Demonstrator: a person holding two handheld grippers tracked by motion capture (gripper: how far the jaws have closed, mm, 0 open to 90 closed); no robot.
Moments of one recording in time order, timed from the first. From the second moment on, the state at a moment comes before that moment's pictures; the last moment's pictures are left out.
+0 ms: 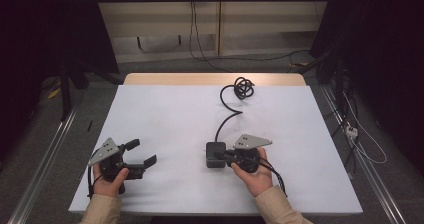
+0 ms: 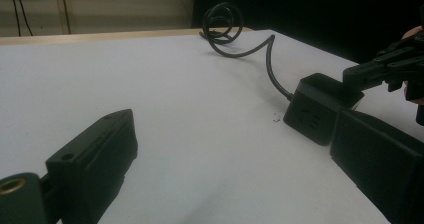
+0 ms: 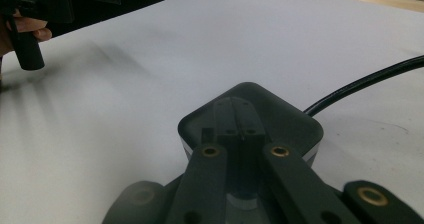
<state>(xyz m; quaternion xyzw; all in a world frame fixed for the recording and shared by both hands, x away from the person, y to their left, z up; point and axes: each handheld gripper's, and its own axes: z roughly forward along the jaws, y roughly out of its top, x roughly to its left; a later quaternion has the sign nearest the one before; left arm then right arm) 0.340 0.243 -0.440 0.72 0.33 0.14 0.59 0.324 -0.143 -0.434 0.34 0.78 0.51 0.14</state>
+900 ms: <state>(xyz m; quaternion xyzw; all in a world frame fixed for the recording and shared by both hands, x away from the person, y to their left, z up) 0.340 0.244 -0.440 0.72 0.33 0.14 0.59 0.325 -0.144 -0.434 0.34 0.77 0.51 0.14</state>
